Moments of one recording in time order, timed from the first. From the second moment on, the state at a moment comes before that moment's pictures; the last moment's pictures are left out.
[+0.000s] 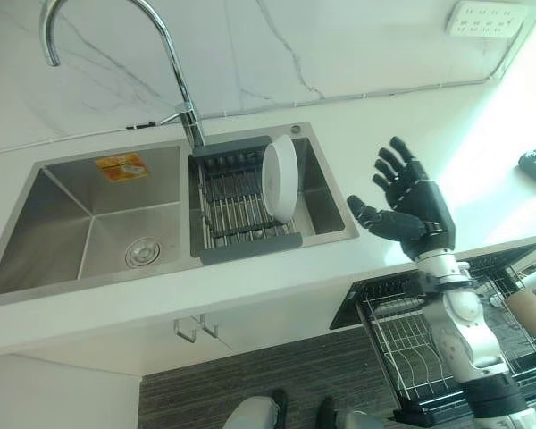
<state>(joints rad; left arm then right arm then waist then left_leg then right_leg) 0.14 0.18 -0.04 1.24 -0.15 0.15 0.12 -0.20 -0.45 0.16 -0.08 0.60 -0.17 -0.05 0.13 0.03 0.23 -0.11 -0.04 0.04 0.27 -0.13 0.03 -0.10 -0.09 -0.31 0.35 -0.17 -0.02</state>
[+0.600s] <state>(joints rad) 0.13 0.18 -0.06 1.16 -0.15 0.13 0.13 -0.32 -0.40 0.19 0.05 0.60 -0.14 -0.19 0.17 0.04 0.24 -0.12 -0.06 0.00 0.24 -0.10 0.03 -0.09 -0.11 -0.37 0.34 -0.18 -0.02</state>
